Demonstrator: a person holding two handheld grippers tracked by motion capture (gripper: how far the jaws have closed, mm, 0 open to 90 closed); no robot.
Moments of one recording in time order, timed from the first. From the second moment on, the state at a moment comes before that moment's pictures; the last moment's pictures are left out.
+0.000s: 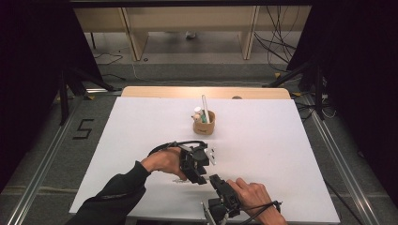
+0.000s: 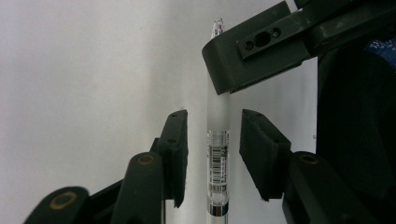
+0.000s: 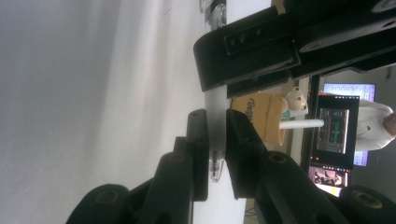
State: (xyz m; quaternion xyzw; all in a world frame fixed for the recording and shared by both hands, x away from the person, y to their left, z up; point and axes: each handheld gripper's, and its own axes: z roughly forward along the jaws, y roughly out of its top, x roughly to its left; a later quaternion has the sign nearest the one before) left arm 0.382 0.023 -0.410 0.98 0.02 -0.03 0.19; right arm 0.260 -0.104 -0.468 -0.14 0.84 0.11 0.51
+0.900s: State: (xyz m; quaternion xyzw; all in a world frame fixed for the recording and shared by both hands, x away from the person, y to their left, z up) left arm 0.385 0.016 -0.418 0.98 0.01 -0.07 0.16; right arm 0.258 -0.102 -0.470 -0.15 0.85 0.11 0.50
